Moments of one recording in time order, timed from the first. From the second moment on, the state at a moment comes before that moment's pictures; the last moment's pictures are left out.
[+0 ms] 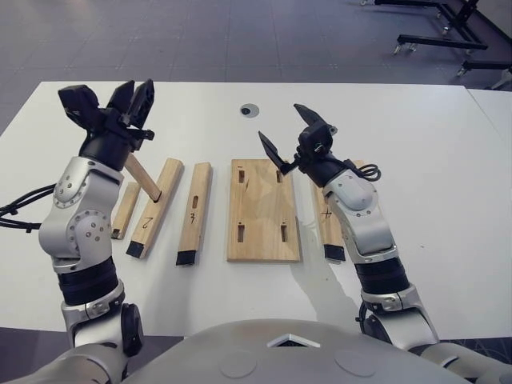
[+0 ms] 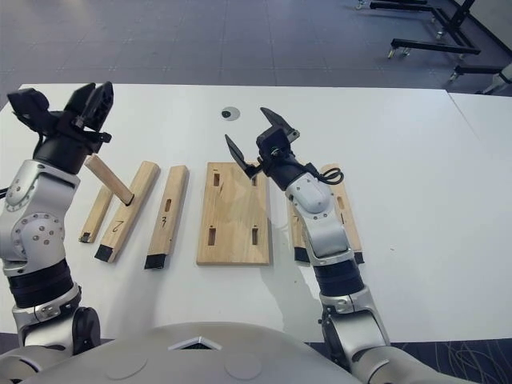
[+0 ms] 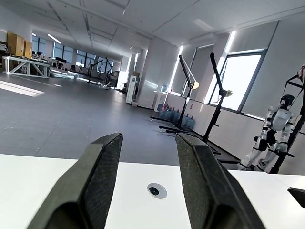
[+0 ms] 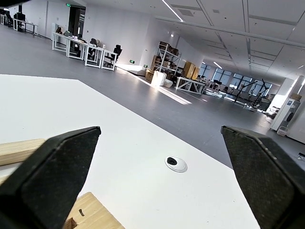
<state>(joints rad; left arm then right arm) -0.22 0.32 0.36 -0.43 -0.68 0.56 -0.23 -0.22 -0.18 0.18 -0.13 0.02 0.06 0.35</state>
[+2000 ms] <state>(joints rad) 0.37 0.39 0.24 -0.23 -0.38 0.32 -0.51 -0.16 -0.22 0.09 -0.24 0.13 0.18 0.38</state>
